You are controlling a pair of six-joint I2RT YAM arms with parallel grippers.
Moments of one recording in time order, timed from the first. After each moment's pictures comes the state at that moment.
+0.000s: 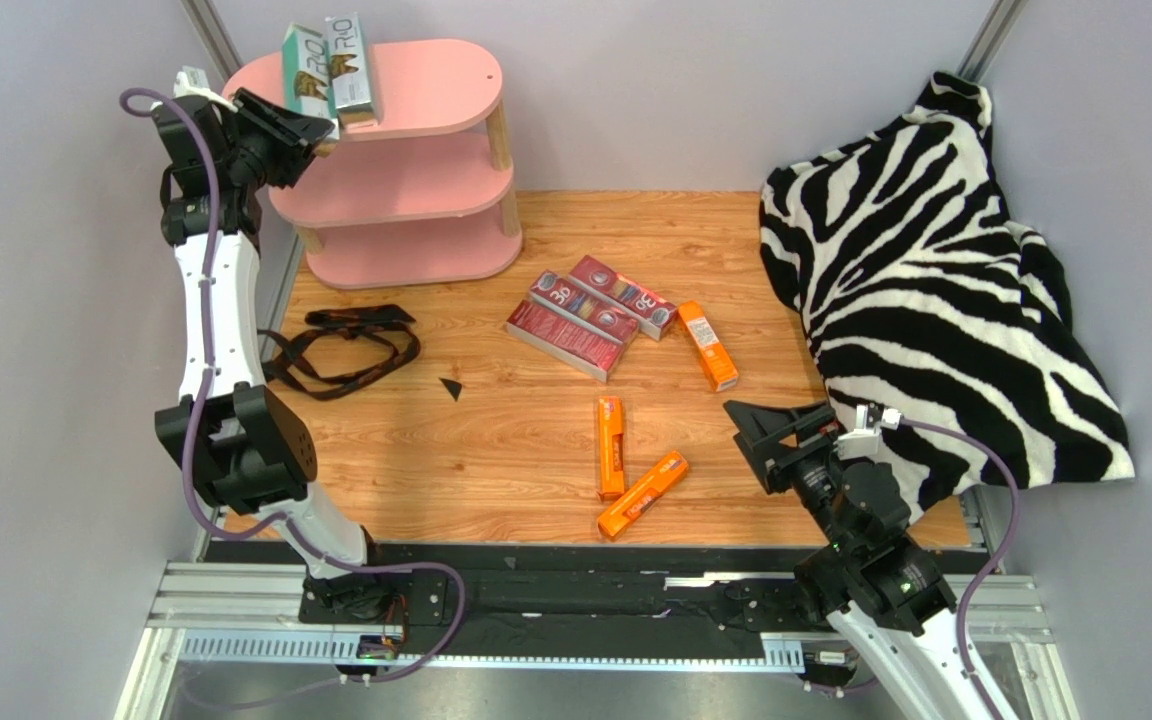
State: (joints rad) left arm 0.30 1.68 1.81 -0.32 0.41 -0.83; right arm 0.52 0.02 0.29 -0.41 0.12 1.31
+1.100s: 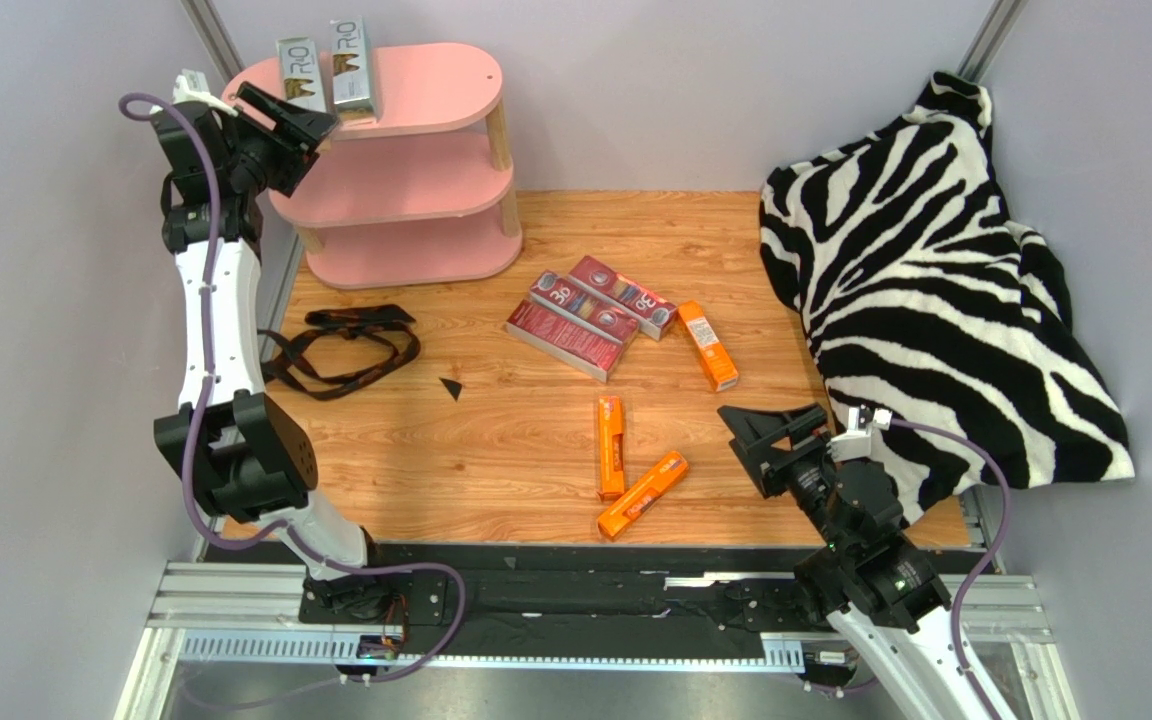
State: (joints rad) left arm 0.30 1.67 1.78 -0.29 0.42 -0.83; right arm 0.52 0.02 0.26 -0.41 0.10 1.31
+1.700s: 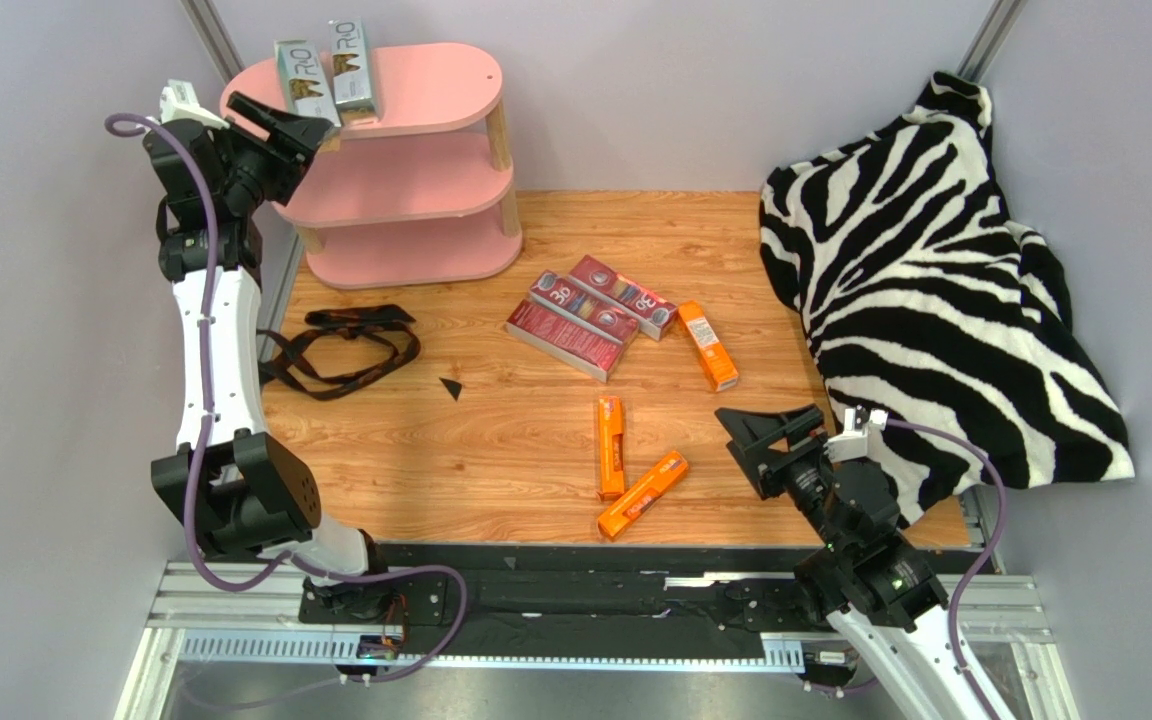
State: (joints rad) left arm 0.30 1.51 1.62 -0.22 0.39 -0.85; right arm 0.52 0.02 0.24 -0.41 0.09 1.31
